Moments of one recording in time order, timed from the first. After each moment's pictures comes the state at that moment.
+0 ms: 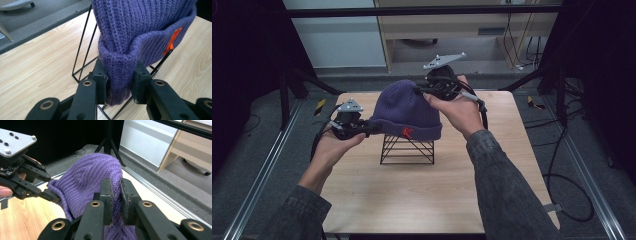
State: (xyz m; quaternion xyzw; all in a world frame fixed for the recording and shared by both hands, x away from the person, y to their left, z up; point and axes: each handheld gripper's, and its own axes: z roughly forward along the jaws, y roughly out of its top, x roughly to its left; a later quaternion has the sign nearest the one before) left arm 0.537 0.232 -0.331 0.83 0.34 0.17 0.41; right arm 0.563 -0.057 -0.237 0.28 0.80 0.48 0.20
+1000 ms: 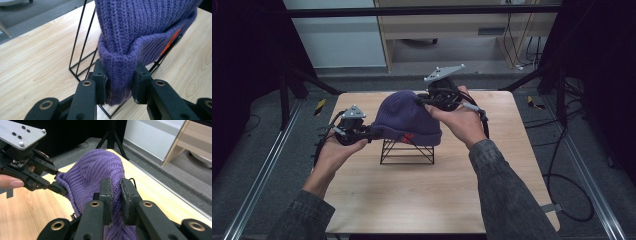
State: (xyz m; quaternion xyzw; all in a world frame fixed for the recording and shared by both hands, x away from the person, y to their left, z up) left arm 0.536 0.231 -0.352 0.84 0.34 0.16 0.40; right arm 0.551 -0.059 -0.256 0.28 0.82 0.47 0.18
